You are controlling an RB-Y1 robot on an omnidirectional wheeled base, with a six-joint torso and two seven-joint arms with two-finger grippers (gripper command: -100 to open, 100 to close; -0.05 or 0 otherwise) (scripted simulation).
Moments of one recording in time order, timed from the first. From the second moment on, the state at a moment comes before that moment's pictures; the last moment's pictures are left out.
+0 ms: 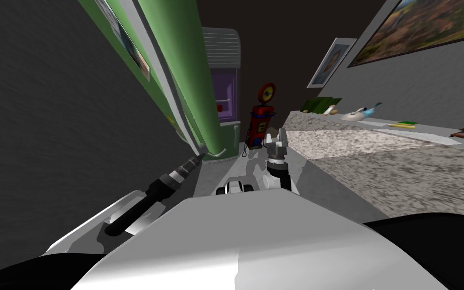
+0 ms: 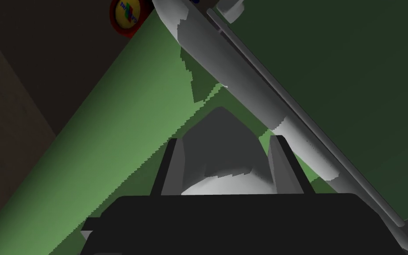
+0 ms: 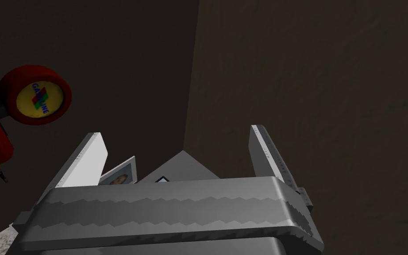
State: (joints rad) left arm 0.70 1.03 0.01 -2.57 -0.02 0.11 0.11; right arm 0.46 0.05 0.07 -2.25 0.11 -0.57 -0.06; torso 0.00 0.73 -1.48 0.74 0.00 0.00
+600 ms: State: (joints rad) left arm 0.70 1.11 -0.02 -2.56 -0.01 0.02 0.12; right arm 0.46 0.05 0.07 -2.25 0.11 -0.57 -0.06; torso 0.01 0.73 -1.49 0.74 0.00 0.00
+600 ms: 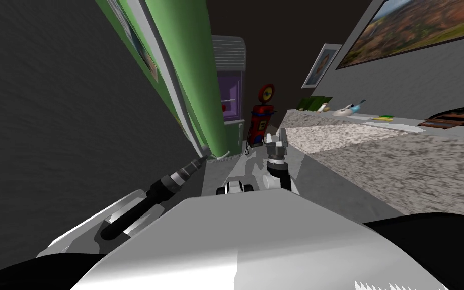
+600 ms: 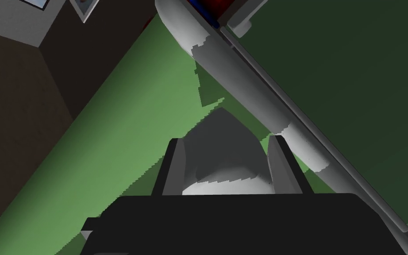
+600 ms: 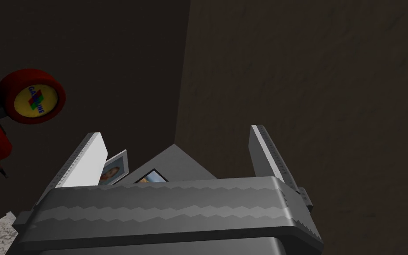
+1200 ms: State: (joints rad) left arm 0.73 1.18 0.00 -2.57 0.00 -0.06 0.14; right arm 0.46 0.05 0.07 -2.25 0.11 -0.57 -0.06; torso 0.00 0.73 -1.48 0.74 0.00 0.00
